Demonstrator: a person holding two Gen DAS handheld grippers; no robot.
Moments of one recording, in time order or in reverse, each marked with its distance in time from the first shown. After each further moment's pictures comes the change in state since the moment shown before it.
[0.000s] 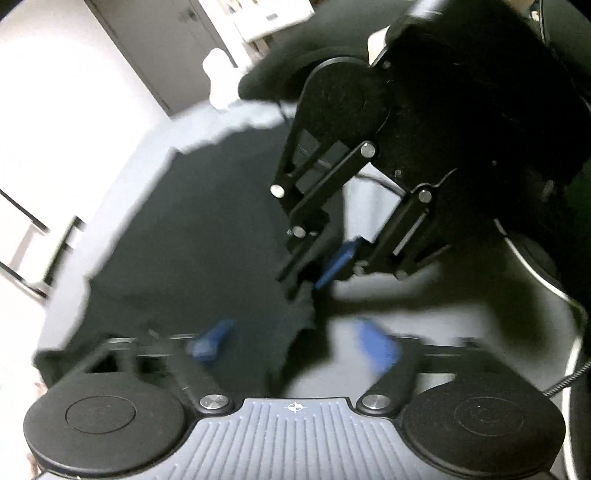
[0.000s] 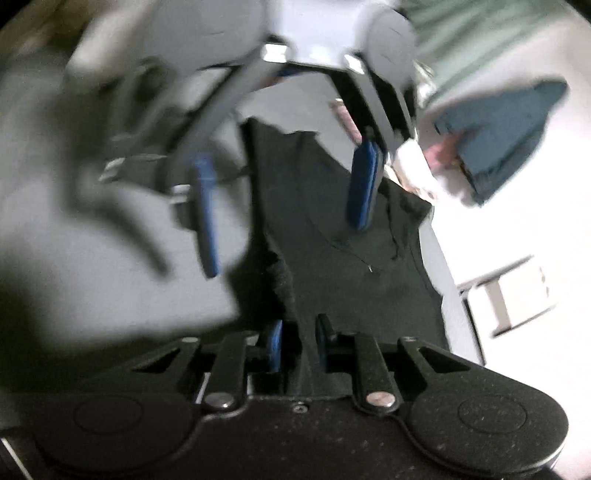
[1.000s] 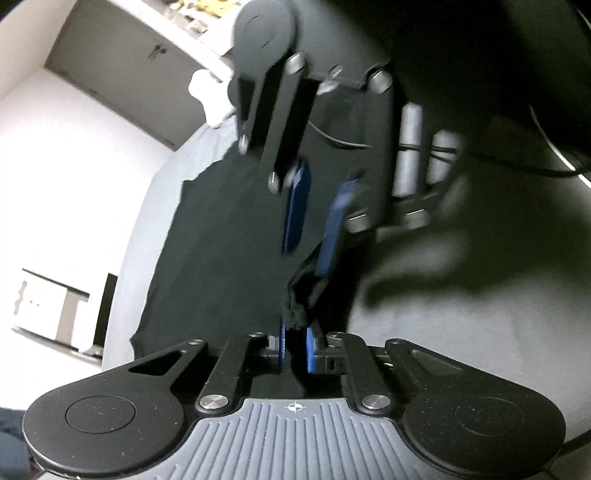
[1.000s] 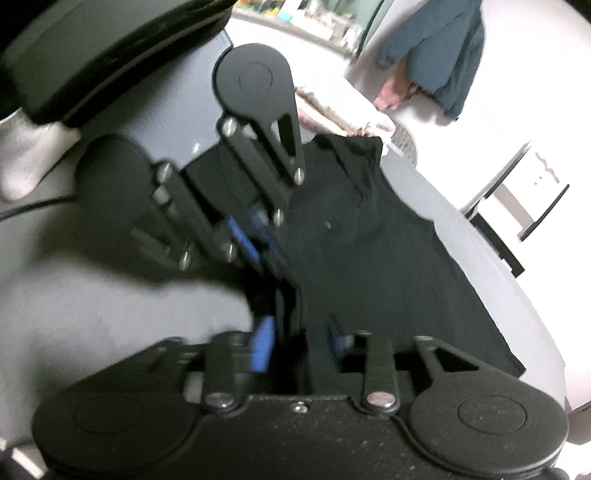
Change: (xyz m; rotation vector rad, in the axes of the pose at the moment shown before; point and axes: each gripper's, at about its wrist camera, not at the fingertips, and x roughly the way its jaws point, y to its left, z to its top) left arm 0.047 0.008 0.011 0.207 0.065 0.133; right arm -0.008 -0.068 -0.024 0.345 0.062 0.101
